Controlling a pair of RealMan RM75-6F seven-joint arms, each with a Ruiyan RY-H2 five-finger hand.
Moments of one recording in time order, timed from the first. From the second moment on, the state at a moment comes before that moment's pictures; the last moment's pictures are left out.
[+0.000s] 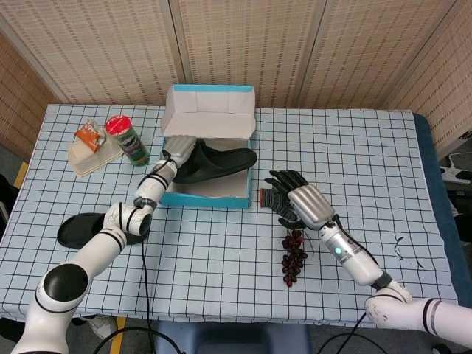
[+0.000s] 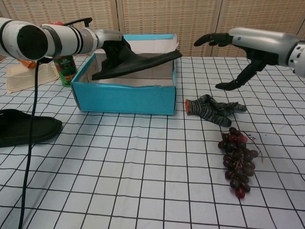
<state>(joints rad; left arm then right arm) -1.27 -1.81 -0.34 -0.47 1.17 0.31 -0.29 0.65 -1.34 0.26 -1.60 -1.34 0.91 -0.10</state>
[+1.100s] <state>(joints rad) -1.28 -1.69 -0.26 -0.57 1.32 0.30 -0.48 0.97 -1.69 0.34 -1.21 -1.10 0.94 -0.50</state>
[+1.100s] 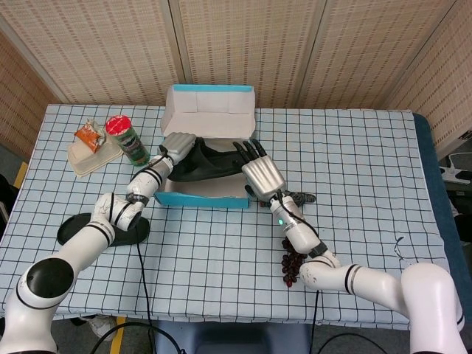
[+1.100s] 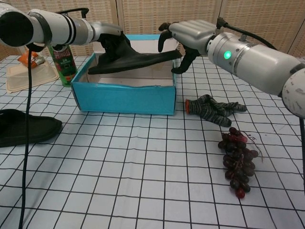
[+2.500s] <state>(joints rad) -1.24 -1.57 -0.21 -0.75 1.38 0.34 -0.59 1.10 -1.97 0.39 -0.83 -1.12 1.01 -0.55</state>
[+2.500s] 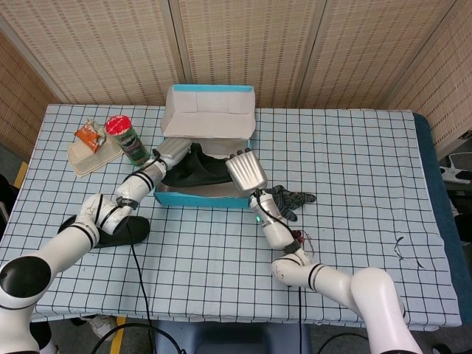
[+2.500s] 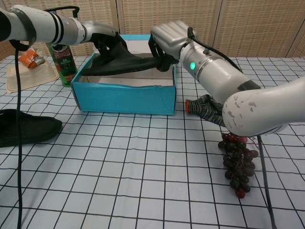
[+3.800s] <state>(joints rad) -1.20 -1.43 -0.18 -0.88 1.36 0.32 -0.60 1.19 -2.01 0.52 -0.70 -0.94 0.96 -0.62</state>
